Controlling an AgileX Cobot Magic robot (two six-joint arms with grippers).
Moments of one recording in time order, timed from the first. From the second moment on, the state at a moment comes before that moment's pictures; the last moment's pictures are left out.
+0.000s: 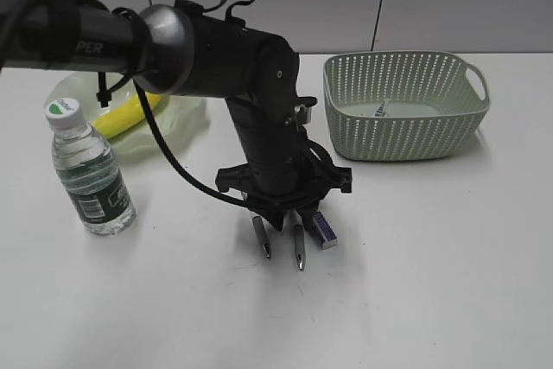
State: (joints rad) left arm -0.78 2.21 -1.60 -0.14 0.87 -0.54; right arm 0.58 -0.01 -0.51 -0.09 1.04 0.07
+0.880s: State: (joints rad) left arm -0.82 2.25 -1.62 -0.08 0.89 -0.54; right arm 0.58 -0.01 -0.51 -0.09 1.04 0.07
